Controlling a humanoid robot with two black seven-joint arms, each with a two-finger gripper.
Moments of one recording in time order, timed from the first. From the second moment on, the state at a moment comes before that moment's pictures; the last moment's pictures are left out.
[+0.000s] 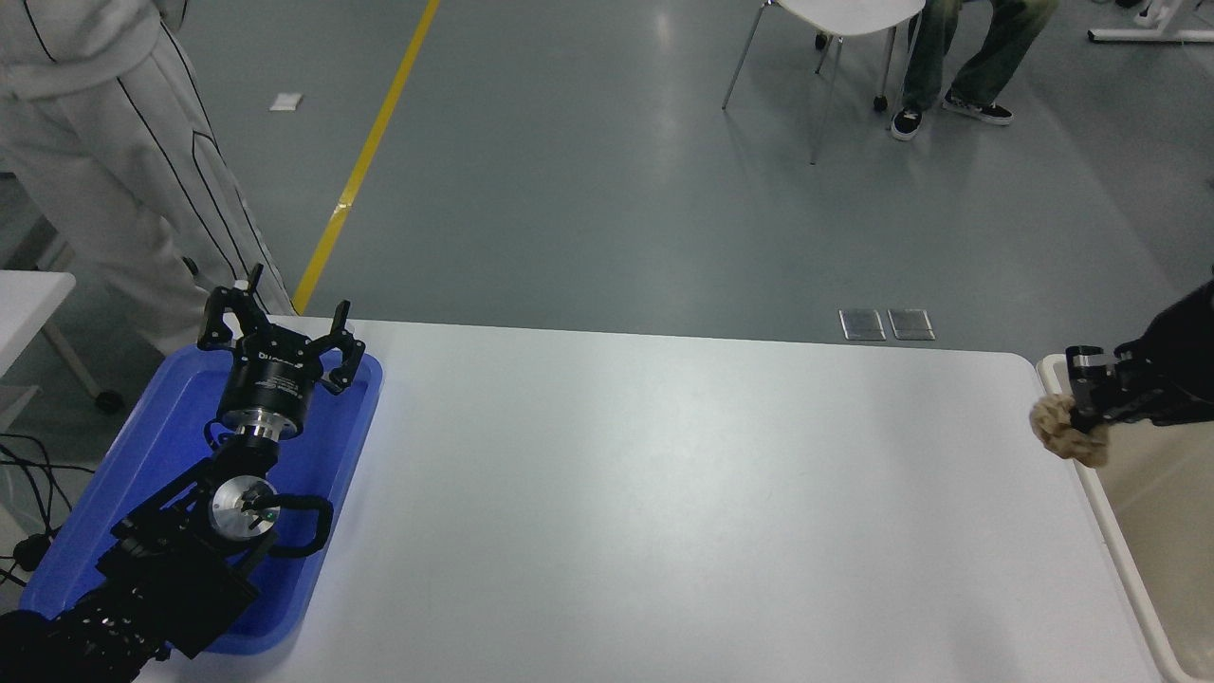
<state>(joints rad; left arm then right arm) -0.62 0.18 -0.87 -0.41 -0.09 -0.57 -0.51 2.35 -0.76 -1.38 1.48 -0.38 0.72 -0.11</state>
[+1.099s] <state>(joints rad) -0.62 0.18 -0.87 -0.41 -0.09 -0.57 -0.51 2.47 -0.83 -1.48 1.46 -0.38 0.79 -0.11</state>
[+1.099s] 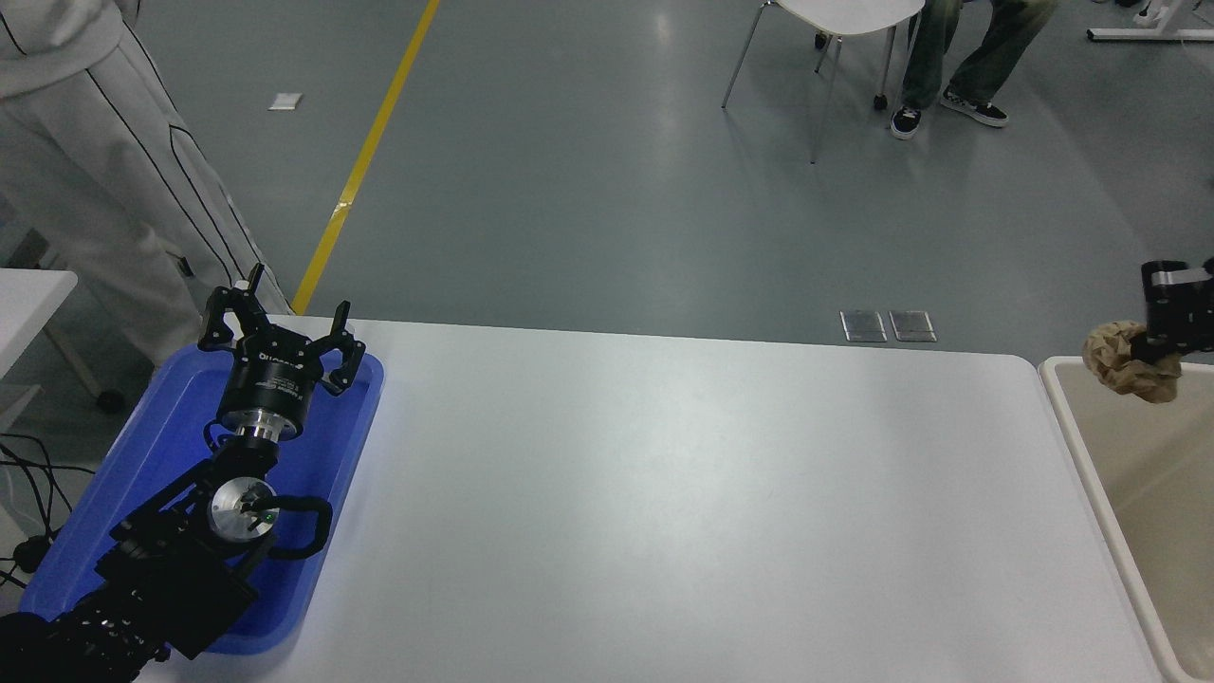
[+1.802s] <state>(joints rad) -0.62 0.18 -0.87 -0.41 -0.09 -0.57 -0.51 2.35 -1.03 -1.67 1.24 -0.40 0.75 -0.10</state>
